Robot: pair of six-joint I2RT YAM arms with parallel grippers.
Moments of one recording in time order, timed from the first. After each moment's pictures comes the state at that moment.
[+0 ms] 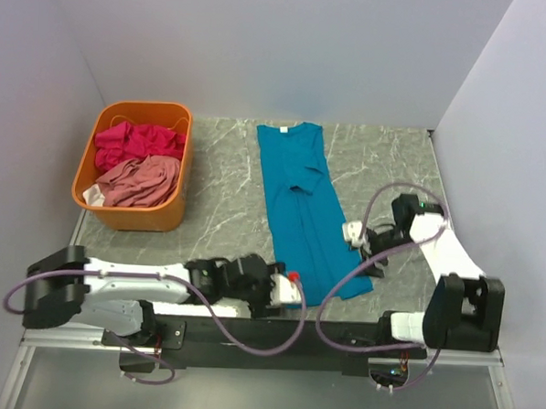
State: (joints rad) left arm -1.22 1.22 0.63 -0.04 0.14 0.27; right arm -0.03 1.35 0.91 -1.23 -0.80 -1.75
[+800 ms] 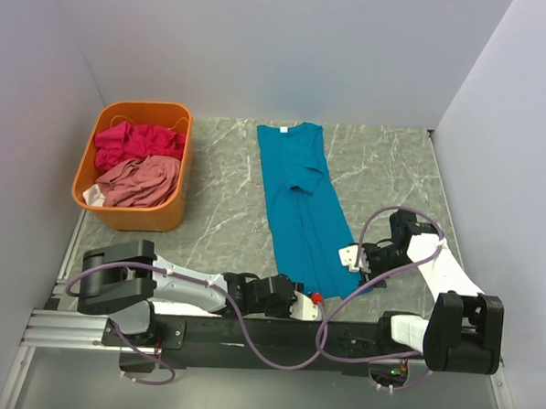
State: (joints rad) left arm -1.39 1.59 0.70 0.16 -0.13 0.38; right arm -0.04 1.19 0.66 -1.08 -0.66 -1.88
